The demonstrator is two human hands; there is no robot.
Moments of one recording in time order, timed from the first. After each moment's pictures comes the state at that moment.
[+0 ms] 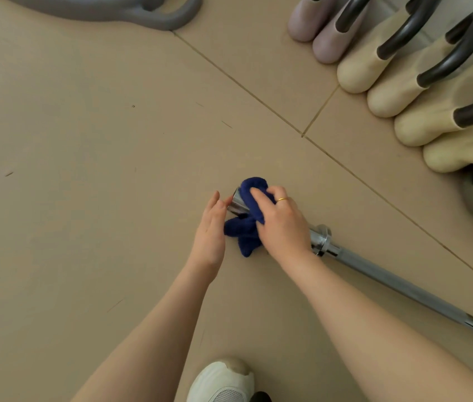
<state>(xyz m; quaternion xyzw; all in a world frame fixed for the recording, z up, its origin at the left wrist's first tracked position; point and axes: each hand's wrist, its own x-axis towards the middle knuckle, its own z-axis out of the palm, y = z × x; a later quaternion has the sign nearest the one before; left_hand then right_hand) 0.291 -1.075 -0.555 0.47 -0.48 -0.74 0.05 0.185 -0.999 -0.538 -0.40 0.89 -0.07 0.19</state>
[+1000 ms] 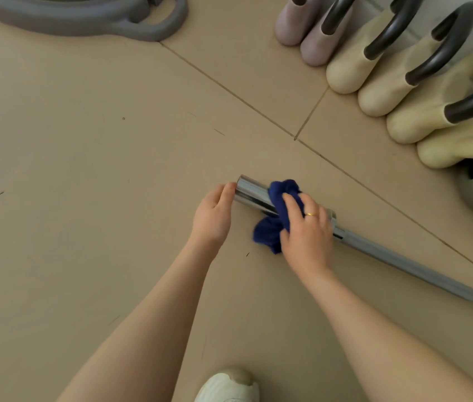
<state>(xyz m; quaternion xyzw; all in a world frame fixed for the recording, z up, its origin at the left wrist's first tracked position) 0.251 -1.100 -0.541 0.48 -0.57 -0.66 0.04 0.167 -0.960 -0.550 -0.33 0.94 -0.04 0.11</state>
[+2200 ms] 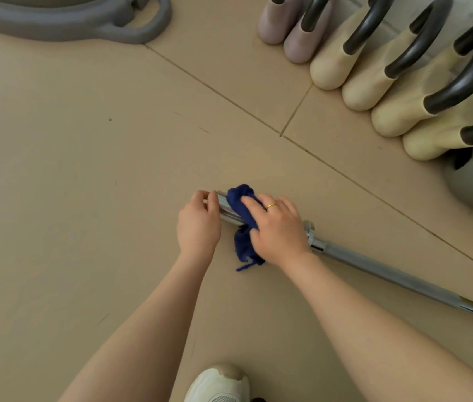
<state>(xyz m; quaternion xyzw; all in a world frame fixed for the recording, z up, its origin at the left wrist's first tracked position) 0.250 -1.082 -0.545 0.58 -0.65 -0.48 0.01 0.168 -0.974 -0.547 -0.46 0.88 -0.04 0.14</state>
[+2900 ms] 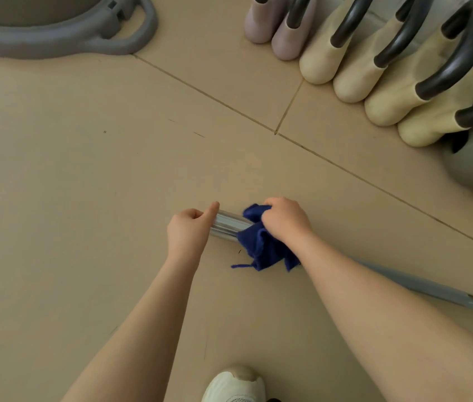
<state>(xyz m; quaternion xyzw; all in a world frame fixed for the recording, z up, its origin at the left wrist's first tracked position) 0.269 -1.097 -0.544 0.59 -0.60 -0.55 -0.03 0.143 -0.990 -0.537 -0.14 0.90 -0.10 0.40</state>
